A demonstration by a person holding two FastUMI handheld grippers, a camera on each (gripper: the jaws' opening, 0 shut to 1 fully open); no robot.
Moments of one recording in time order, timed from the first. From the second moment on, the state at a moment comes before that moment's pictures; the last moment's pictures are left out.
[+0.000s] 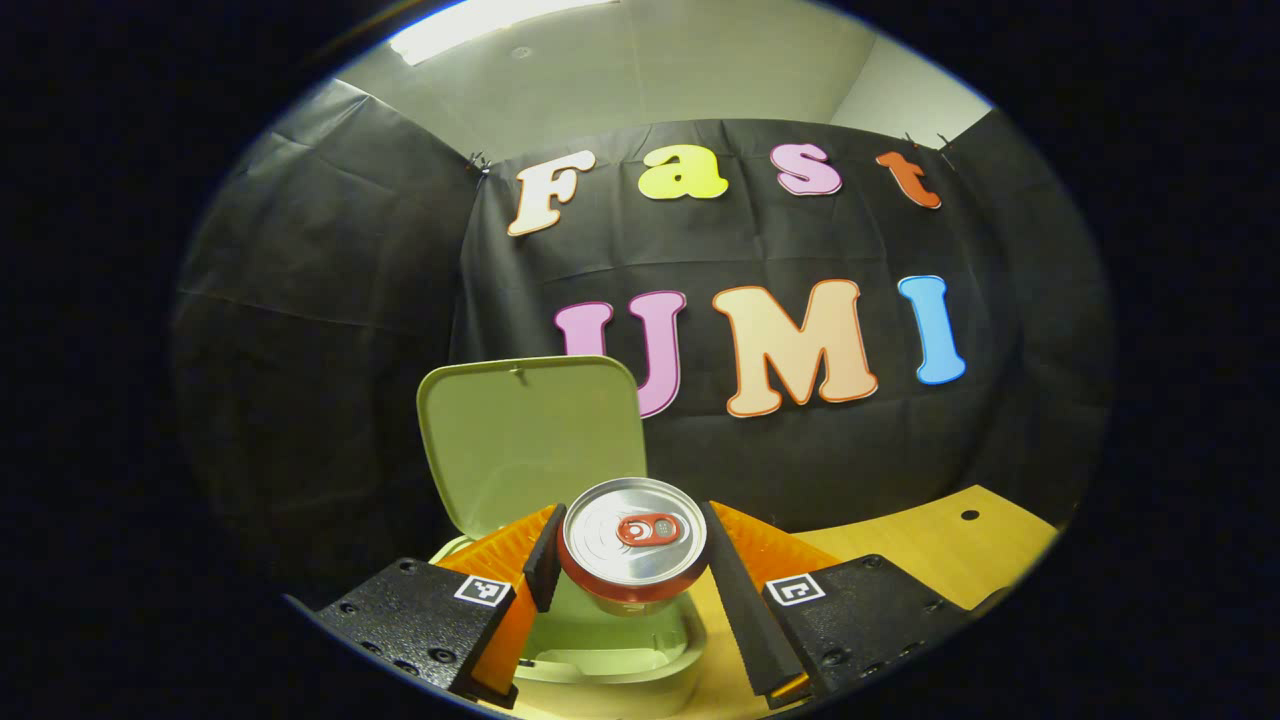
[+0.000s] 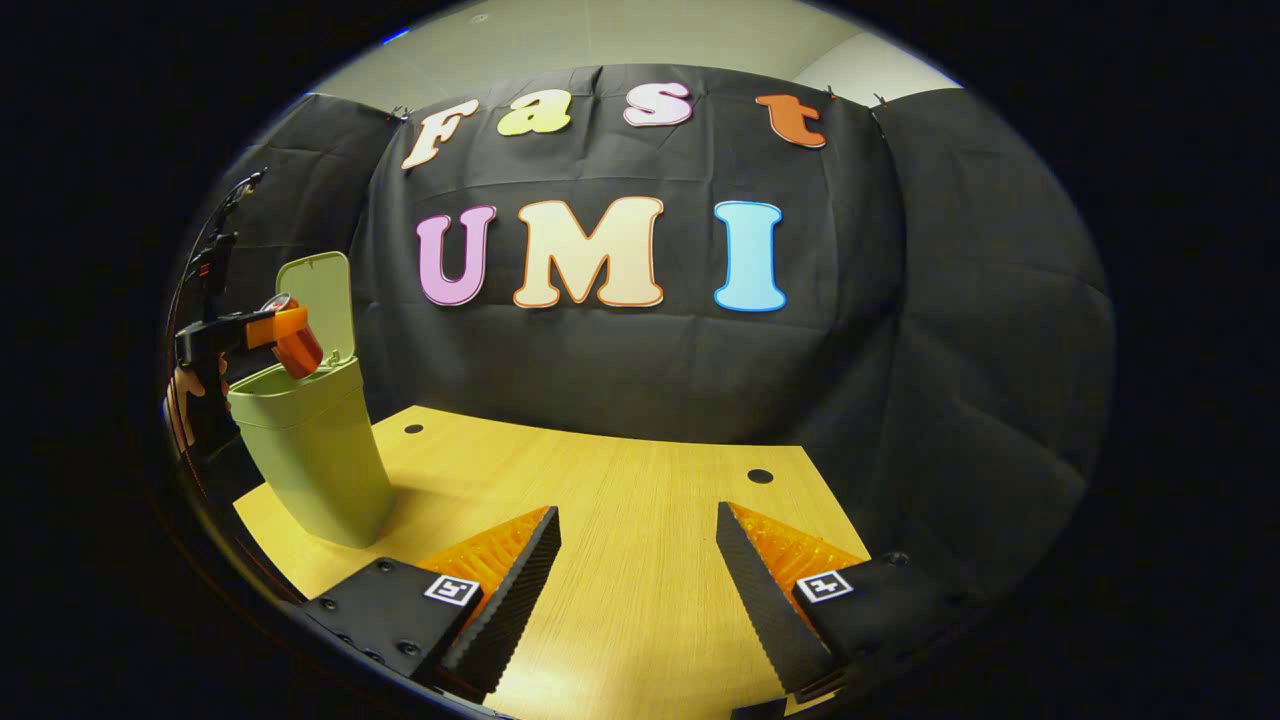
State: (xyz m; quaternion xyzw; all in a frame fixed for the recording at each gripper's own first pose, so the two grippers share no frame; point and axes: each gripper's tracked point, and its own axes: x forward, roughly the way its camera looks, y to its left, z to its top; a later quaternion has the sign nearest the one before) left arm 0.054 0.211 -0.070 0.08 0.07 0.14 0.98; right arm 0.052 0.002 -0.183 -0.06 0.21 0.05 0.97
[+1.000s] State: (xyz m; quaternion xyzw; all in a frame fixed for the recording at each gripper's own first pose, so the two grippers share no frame) left arm 0.100 0.255 0.067 0.12 -0.04 0.15 0.98; right arm 0.038 0.015 -0.180 -0.05 0.21 0.03 0.98
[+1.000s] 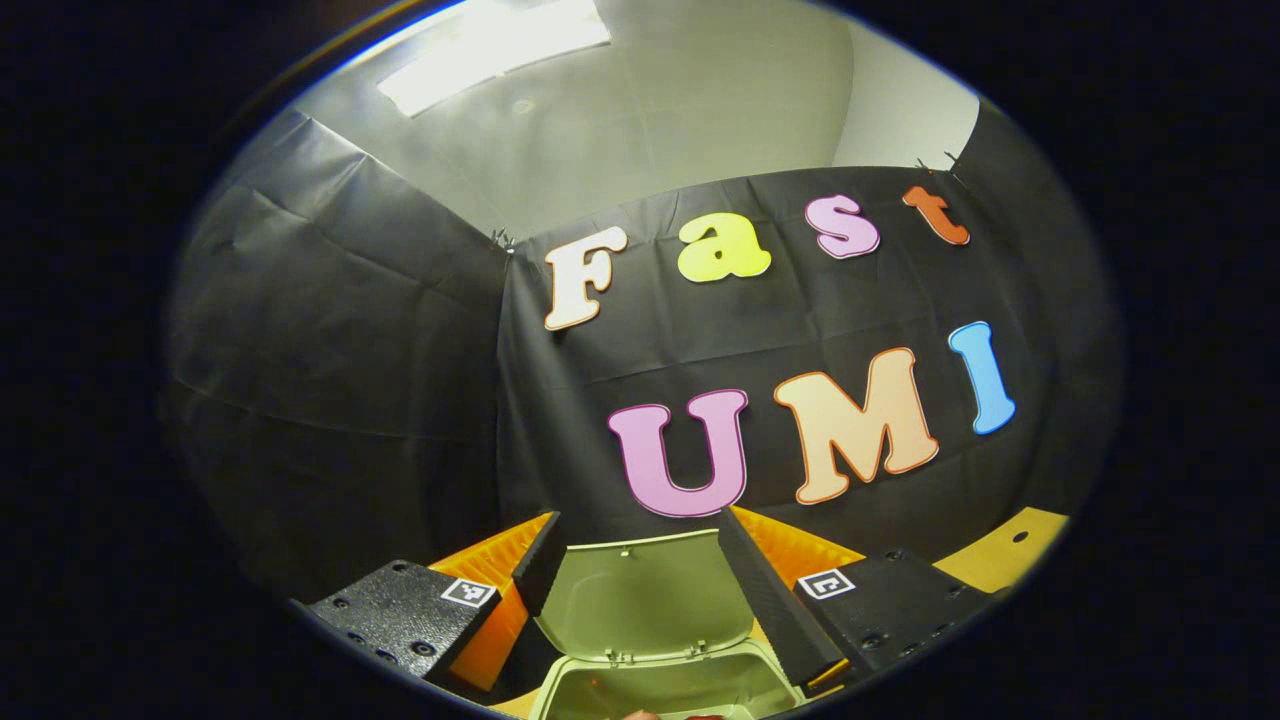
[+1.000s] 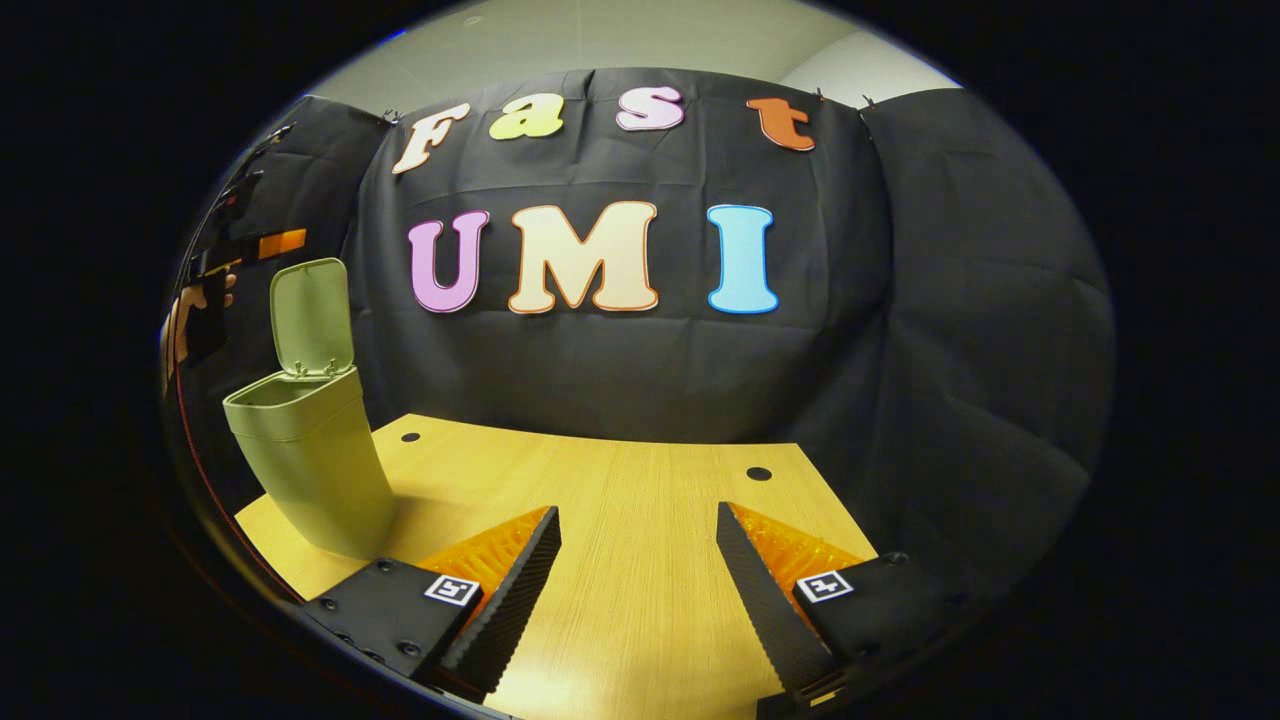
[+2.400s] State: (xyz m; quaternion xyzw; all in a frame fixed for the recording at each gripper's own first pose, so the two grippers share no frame) left arm 0.099 0.287 0.009 0.03 0.10 0.15 0.98; right arm 0.034 0.044 -0.199 -0.05 0.23 0.07 0.97
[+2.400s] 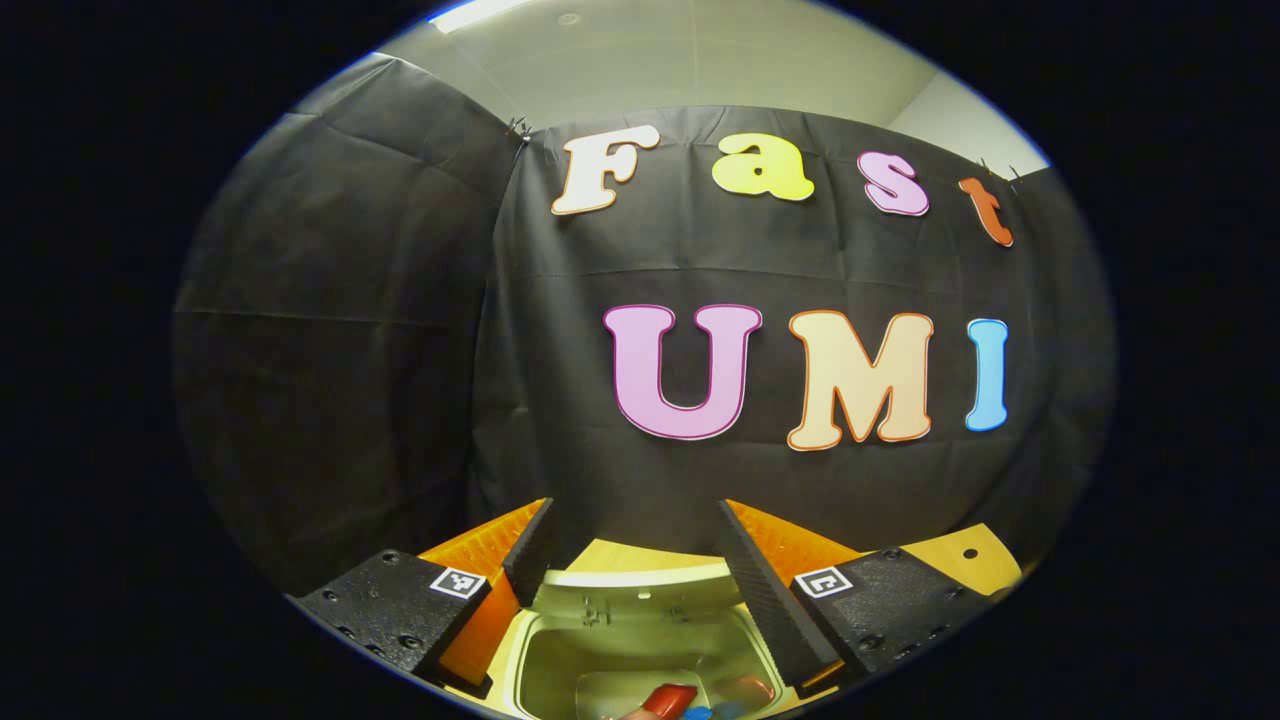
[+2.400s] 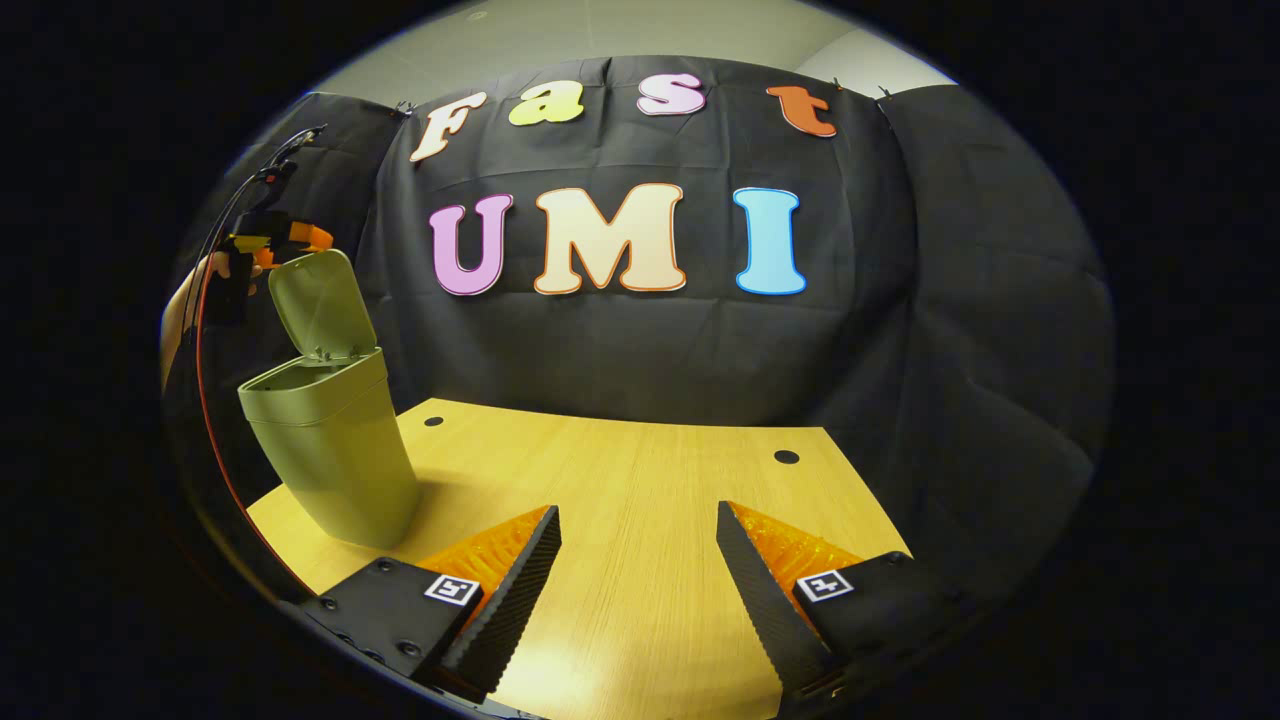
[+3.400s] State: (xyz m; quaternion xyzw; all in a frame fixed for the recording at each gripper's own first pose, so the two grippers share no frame) left arm 0.013 0.269 -0.126 0.01 0.22 0.17 0.96; right arm 0.039 0.071 -0.219 -0.06 0.25 0.13 0.96
